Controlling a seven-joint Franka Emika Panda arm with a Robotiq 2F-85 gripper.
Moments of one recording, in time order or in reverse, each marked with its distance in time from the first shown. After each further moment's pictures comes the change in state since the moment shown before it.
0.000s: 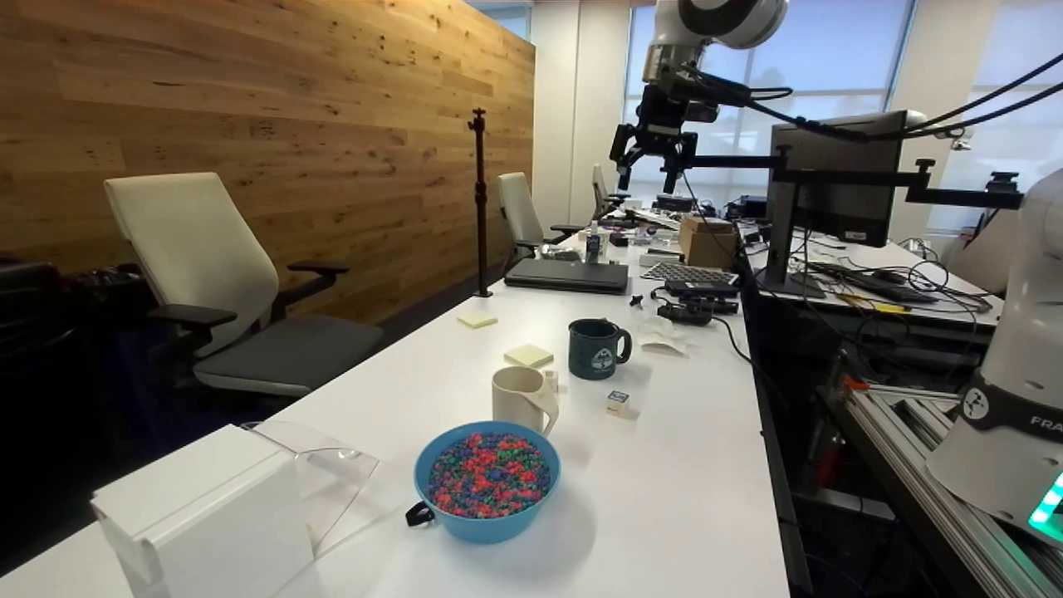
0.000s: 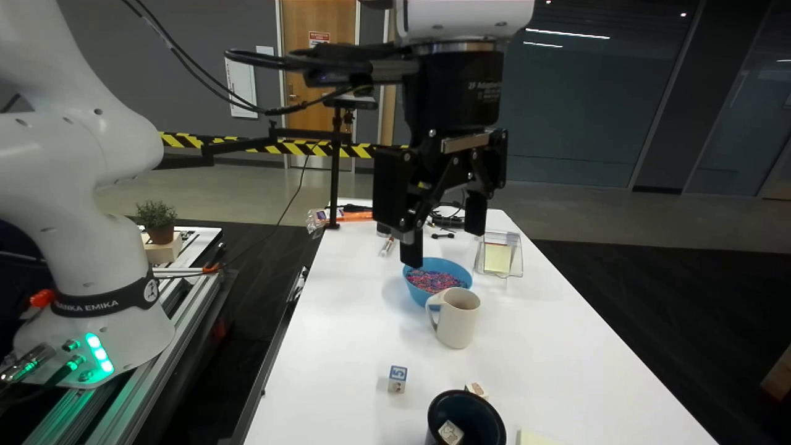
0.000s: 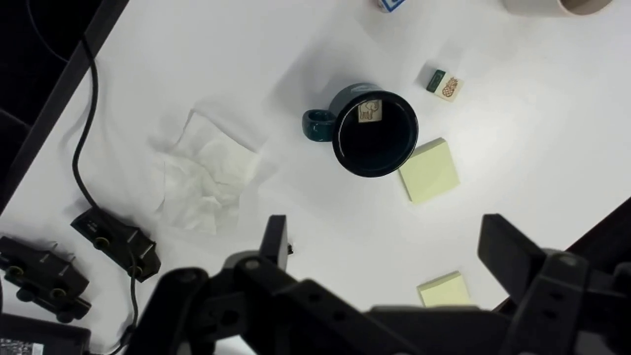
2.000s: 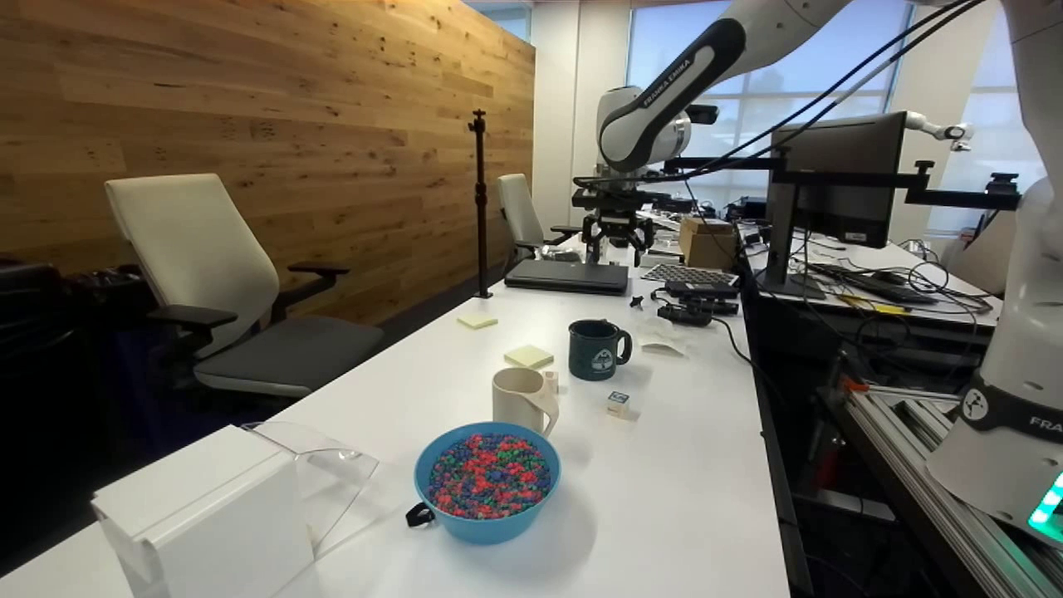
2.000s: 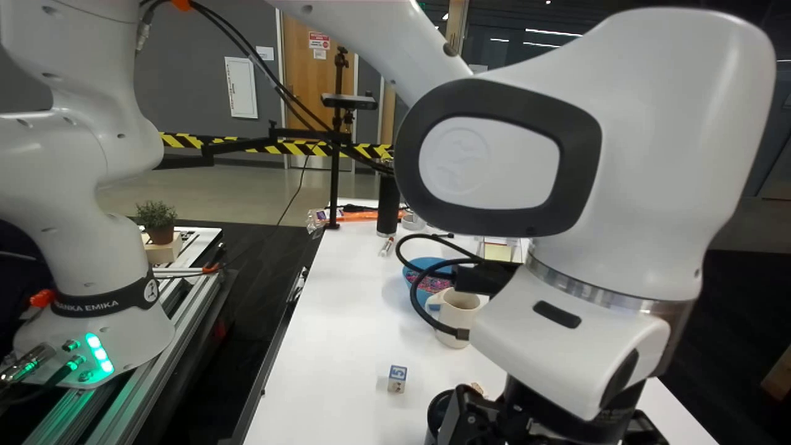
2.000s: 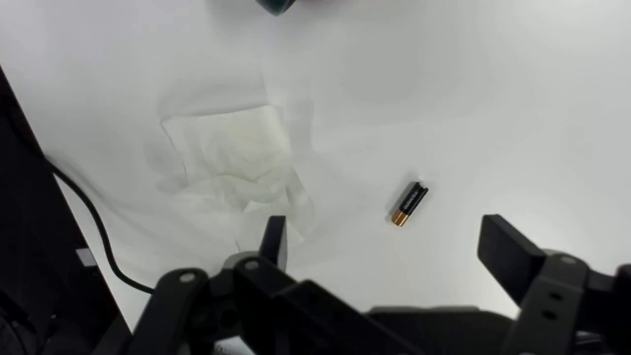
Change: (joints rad) arm 0.007 0.585 -0.152 0.300 -0.010 0.182 0.708
